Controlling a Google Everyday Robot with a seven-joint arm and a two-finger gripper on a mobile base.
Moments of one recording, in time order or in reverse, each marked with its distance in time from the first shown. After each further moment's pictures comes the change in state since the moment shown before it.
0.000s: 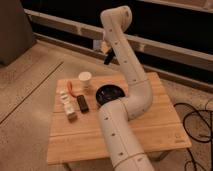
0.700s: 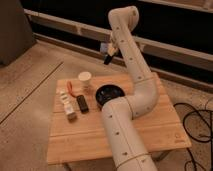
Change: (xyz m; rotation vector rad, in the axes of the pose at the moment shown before) arm 0.005 0.003 0.002 -0.023 0.025 0.004
